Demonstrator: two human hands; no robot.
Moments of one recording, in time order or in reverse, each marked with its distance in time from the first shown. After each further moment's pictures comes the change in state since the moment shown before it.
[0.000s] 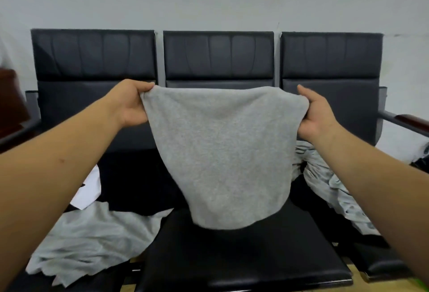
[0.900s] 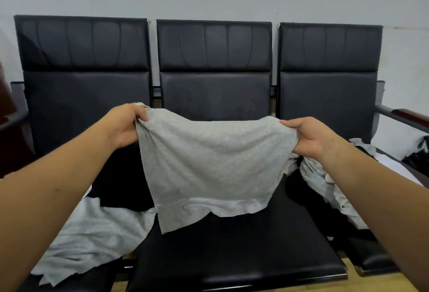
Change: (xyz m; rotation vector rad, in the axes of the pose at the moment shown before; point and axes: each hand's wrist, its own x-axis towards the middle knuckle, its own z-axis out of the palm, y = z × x) left_hand 0.016 -0.056 -0.021 0.144 0.052 0.027; right_hand 0.003 0.022 -0.044 -0.240 0.031 0.232
